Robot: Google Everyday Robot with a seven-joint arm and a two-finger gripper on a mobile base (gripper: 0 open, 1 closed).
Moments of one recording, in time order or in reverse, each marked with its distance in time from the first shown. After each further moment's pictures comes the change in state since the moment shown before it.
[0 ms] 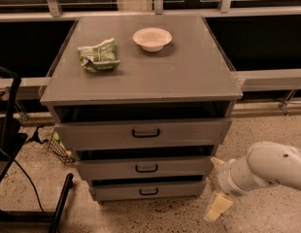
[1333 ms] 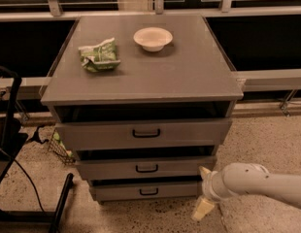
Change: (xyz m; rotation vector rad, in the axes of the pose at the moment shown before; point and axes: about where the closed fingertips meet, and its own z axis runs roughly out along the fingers) arm 0.039 -0.026 0.136 0.050 -0.004 -0.030
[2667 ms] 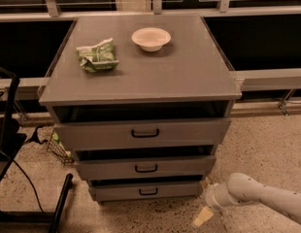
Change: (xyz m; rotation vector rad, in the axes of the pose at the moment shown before) arm 0.061 0.007 0.113 -0.121 -0.118 0.151
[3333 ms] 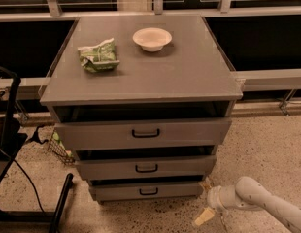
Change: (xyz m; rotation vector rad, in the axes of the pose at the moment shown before) arm 0.018 -0.009 0.026 -0.062 -0.197 0.008
